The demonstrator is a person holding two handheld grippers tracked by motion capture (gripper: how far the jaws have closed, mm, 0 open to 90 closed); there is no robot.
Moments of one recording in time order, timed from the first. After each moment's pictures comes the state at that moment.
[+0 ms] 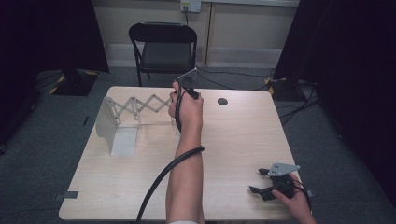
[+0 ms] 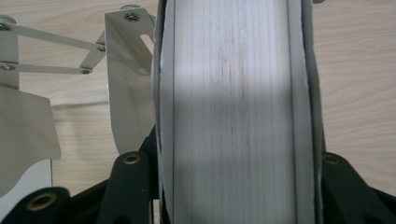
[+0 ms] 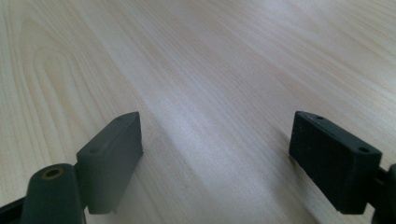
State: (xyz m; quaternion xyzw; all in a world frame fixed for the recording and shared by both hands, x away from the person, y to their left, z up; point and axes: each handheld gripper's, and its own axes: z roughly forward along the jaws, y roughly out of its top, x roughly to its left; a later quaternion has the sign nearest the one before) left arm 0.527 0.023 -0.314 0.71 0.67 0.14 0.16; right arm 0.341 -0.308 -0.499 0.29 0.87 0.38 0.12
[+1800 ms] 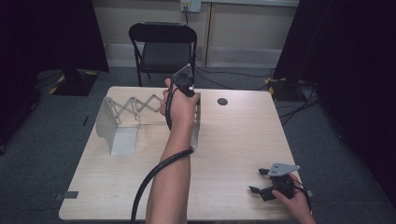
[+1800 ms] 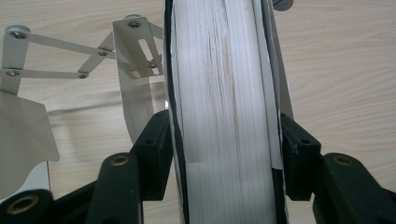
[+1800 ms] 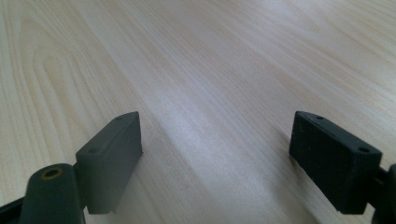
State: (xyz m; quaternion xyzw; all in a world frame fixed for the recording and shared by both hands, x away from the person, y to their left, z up) left arm 0.509 0.043 -0.290 0.72 0.65 0.12 0.21; right arm 0.341 -0.308 -0.499 0.28 0.87 0.38 0.12
